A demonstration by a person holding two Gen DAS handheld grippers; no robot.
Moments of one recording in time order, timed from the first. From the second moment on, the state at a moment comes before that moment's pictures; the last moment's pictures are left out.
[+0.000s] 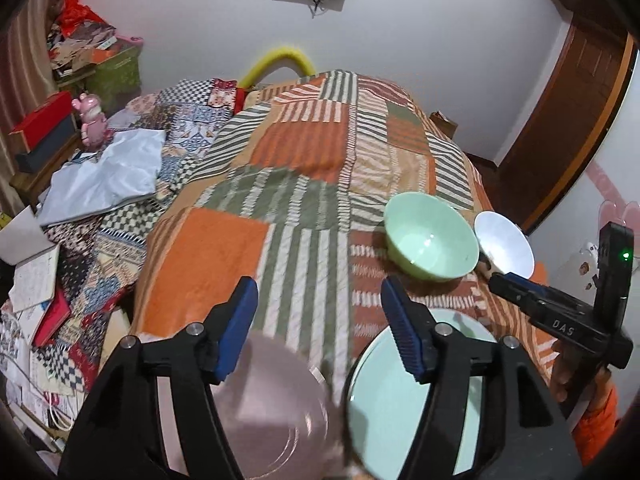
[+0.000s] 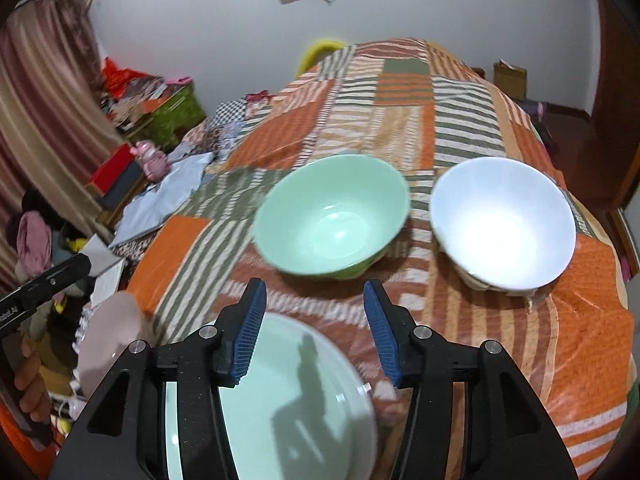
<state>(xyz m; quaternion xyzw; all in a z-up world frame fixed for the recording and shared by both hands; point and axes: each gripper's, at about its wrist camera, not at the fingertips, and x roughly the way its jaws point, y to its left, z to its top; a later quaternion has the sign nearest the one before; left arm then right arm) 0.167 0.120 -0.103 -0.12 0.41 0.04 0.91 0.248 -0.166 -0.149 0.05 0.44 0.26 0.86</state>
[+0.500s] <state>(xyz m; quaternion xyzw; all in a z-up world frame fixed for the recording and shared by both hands) 0.266 0.082 -0.147 -0.07 0.46 0.00 0.89 0.291 -0.158 -0.182 0.05 0.48 0.24 0.84</state>
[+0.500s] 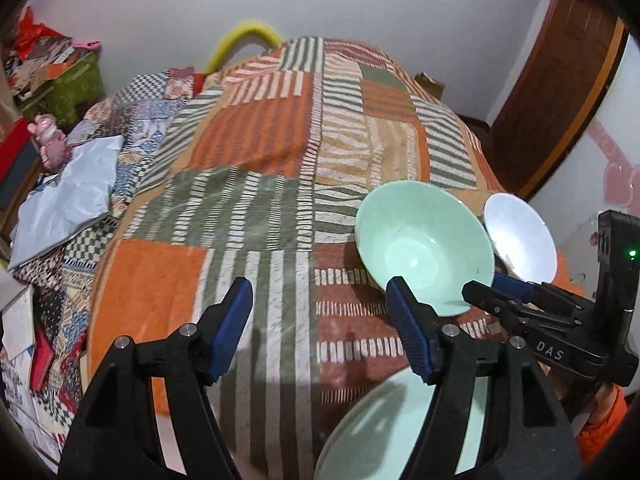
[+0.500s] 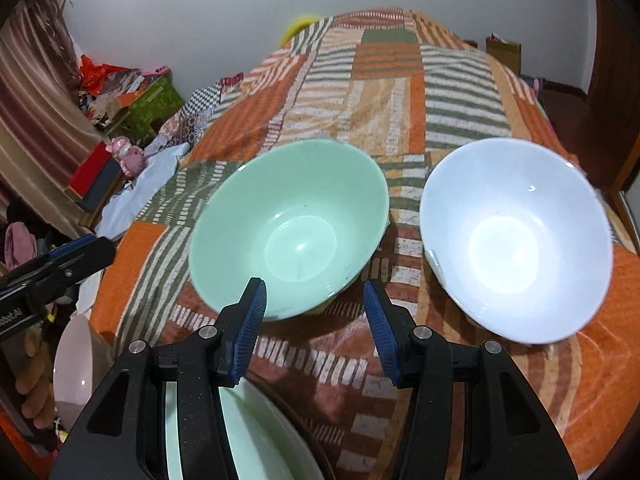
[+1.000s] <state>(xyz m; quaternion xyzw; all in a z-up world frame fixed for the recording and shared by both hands) 0.328 0.055 -0.206 -0.05 0.53 -0.04 0.85 0.309 -0.155 -0.194 0.06 0.50 0.24 0.83</state>
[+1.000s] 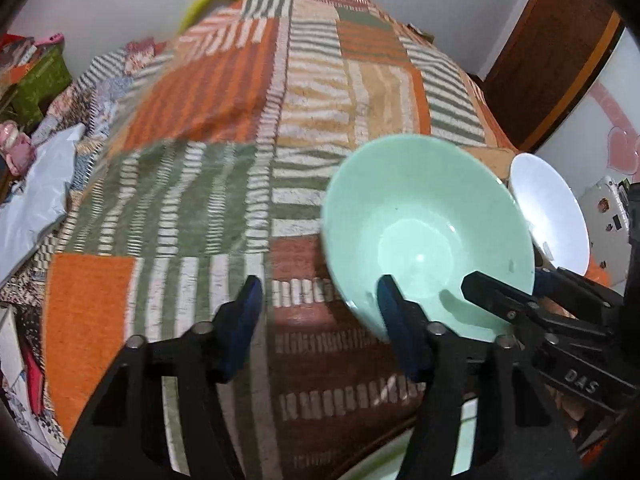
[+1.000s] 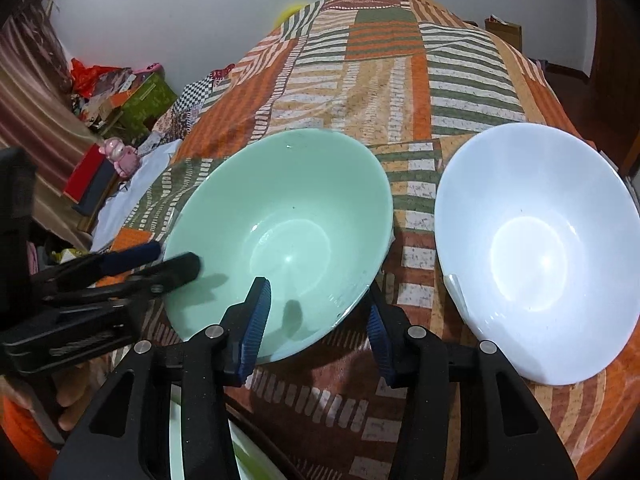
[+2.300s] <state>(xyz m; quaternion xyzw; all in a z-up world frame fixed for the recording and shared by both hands) 0.298 0.067 -0.207 -0.05 0.54 -0.02 0.84 0.314 -0.124 -0.197 0.01 0.51 0.29 0.81</state>
